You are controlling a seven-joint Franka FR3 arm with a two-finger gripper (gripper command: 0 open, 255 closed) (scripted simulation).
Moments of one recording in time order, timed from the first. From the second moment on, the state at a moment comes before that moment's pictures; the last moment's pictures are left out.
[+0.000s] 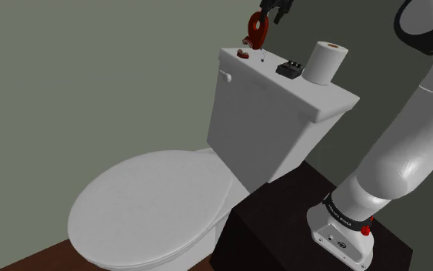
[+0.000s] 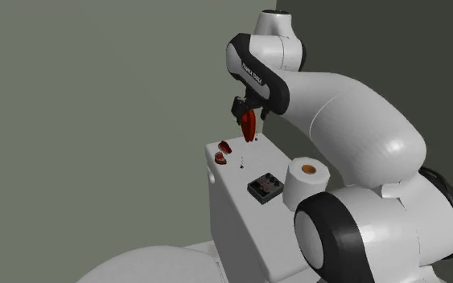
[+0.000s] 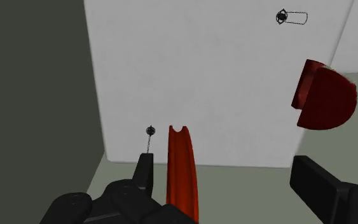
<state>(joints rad) -0.11 0.13 -0.16 -1.33 0.09 1.65 -0.21</state>
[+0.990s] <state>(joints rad) -0.15 0.24 -0.18 -1.25 0.14 1.71 -0.22</state>
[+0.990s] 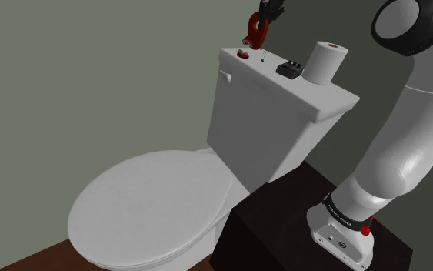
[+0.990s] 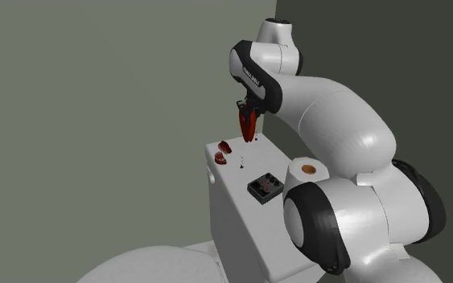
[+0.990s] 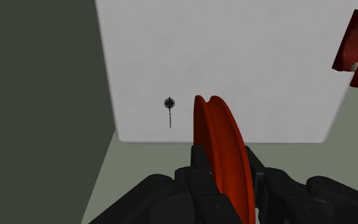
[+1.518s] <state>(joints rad) -0.15 0.25 -0.18 -1.23 0.14 1.70 -0.22</state>
